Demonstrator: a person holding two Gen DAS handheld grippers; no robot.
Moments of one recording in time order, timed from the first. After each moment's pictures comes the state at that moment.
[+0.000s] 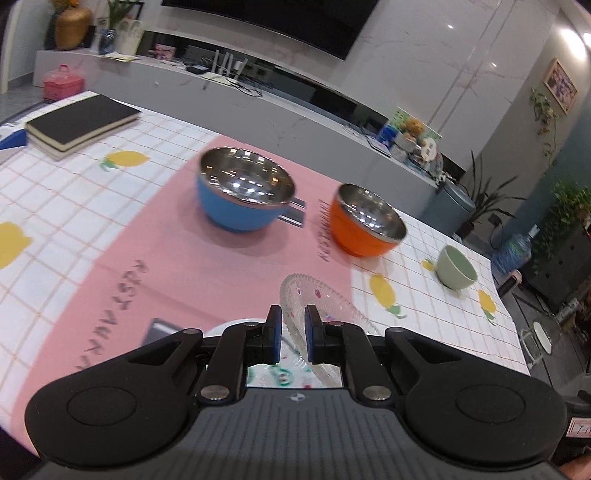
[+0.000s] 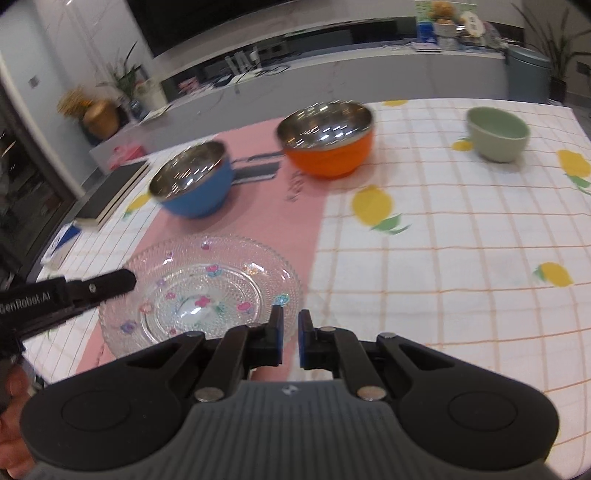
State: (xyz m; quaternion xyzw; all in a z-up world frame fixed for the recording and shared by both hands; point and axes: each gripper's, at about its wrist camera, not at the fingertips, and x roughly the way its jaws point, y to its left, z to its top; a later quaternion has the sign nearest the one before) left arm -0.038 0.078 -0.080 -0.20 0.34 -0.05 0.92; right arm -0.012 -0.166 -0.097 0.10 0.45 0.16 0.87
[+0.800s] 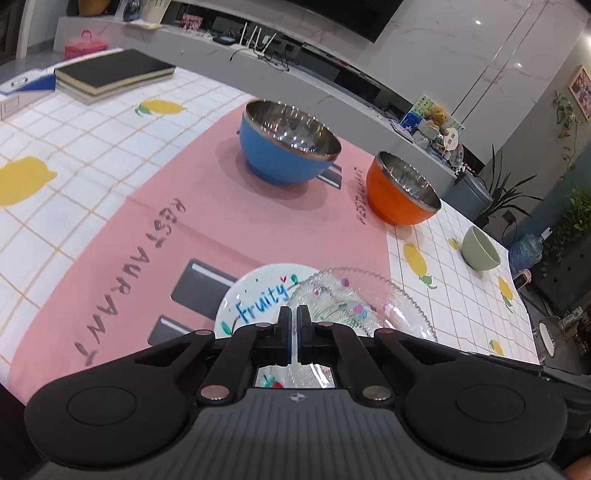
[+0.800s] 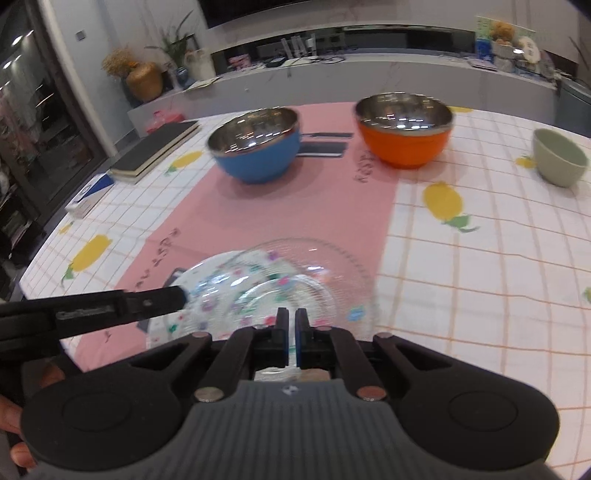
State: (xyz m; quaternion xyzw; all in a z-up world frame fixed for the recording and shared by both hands) left arm -0.050 0.095 -0.121 -0.22 0.37 -0.03 0.90; right arm -0.022 -0.135 -0.106 0.05 0.44 0.20 0.87
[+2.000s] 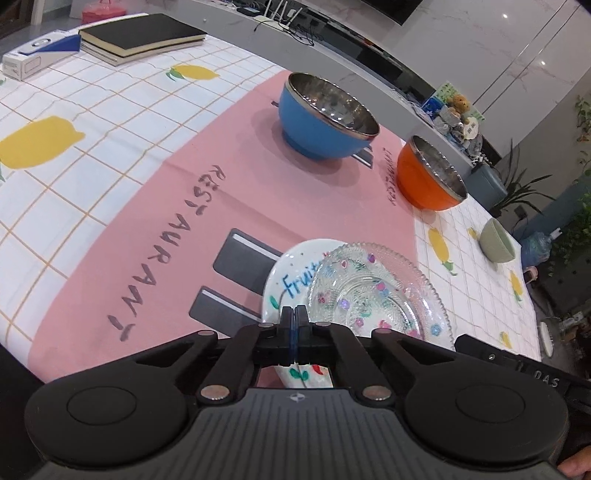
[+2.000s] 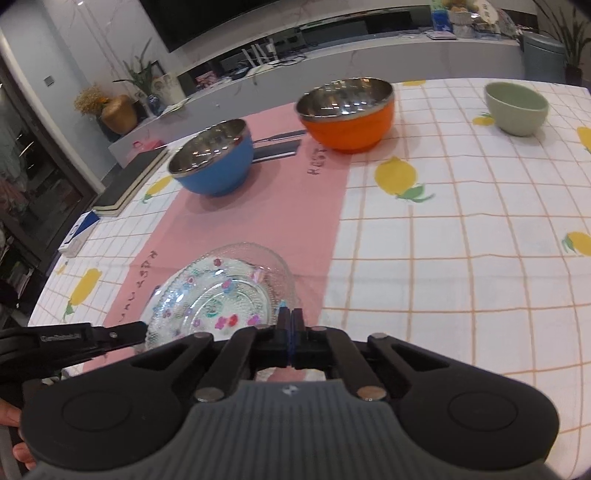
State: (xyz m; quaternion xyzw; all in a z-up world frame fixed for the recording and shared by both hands) left arm -0.052 0.122 -0.134 -0.25 0.42 -0.02 0.87; right arm -0.025 -0.163 -0.114 0.12 0.44 0.19 0.87
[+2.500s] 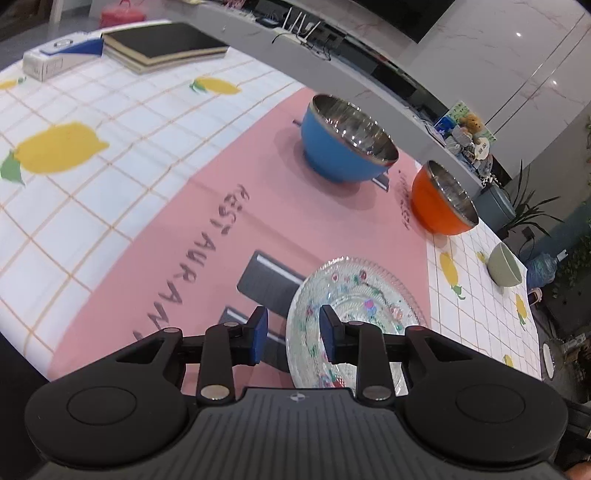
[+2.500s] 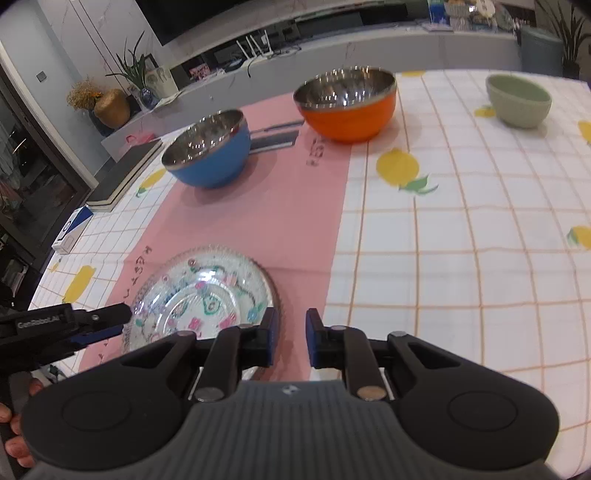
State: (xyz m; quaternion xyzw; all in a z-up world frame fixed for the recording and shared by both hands) left arm -0.051 0.138 -0.132 -0.27 0.41 0.00 0.87; right arm -0.019 -0.159 -0.123 0.12 0.47 0.18 0.86
